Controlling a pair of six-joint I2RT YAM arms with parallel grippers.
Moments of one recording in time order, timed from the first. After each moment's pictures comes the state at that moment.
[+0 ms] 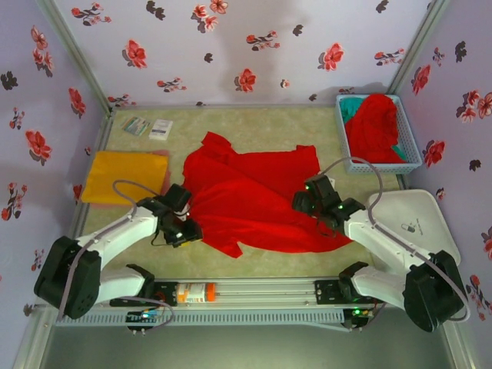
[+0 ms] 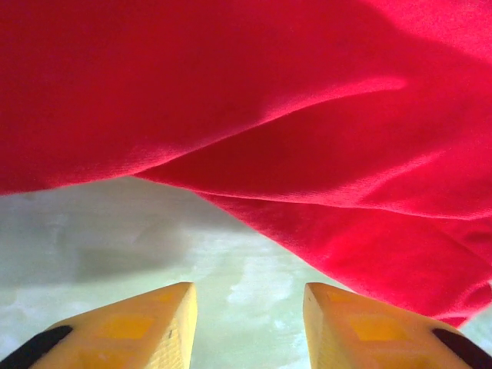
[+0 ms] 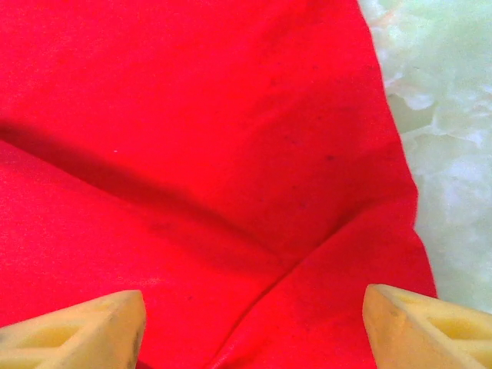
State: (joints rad) left arm -0.55 1.23 0.60 -0.75 0.23 -0.76; right arm 0.53 1.10 0.62 -0.48 0.17 0.70
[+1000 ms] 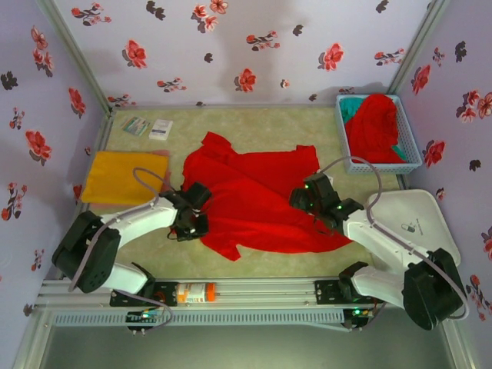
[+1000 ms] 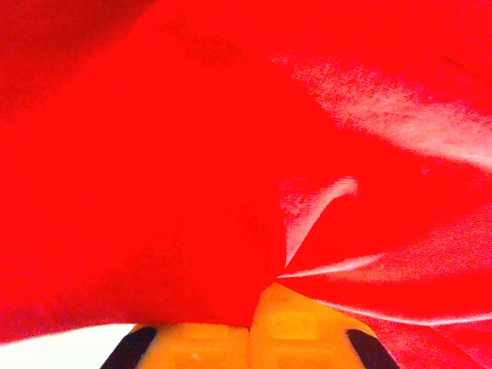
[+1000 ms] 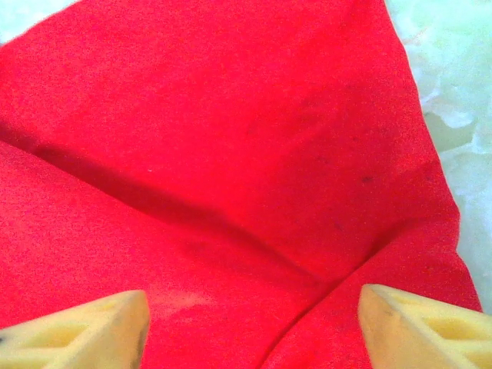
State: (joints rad) left arm -0.69 1.41 0.73 -0.76 0.05 -0.82; right arm 0.54 1.13 0.61 -0.40 0.16 0.73
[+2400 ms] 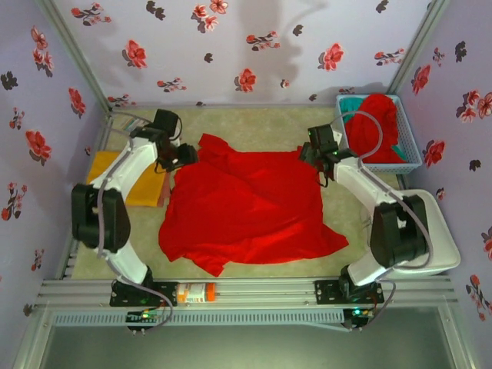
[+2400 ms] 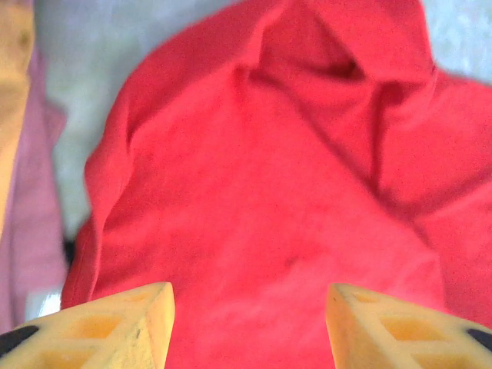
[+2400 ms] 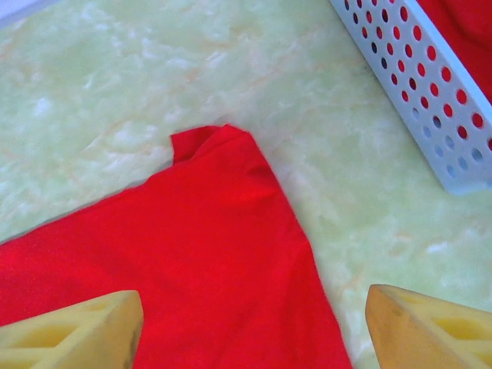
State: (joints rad) left arm -0.25 1.75 1.45 -0.86 0.15 -0.48; right arm 0.29 1.59 1.14 -0.46 0.27 0.60
